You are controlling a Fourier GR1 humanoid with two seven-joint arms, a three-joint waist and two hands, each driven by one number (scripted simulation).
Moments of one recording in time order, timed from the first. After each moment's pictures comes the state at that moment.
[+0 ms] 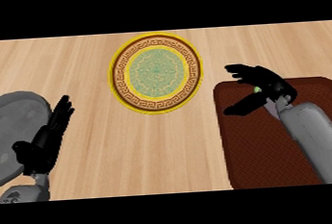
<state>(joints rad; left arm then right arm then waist) -0.07 0.33 -0.08 -1.35 0.15 0.06 -0.12 -0.53 -0.36 0.20 -1.16 0.04 0.21 0.48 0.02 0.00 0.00</state>
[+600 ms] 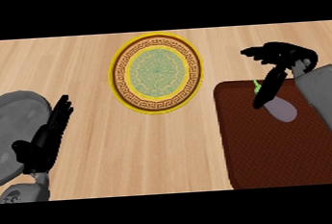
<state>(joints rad) -0.08 0.32 -0.06 -1.32 0.14 0.04 -0.14 -0.77 -0.51 0.26 -1.05 0.10 0.57 0.68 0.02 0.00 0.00</state>
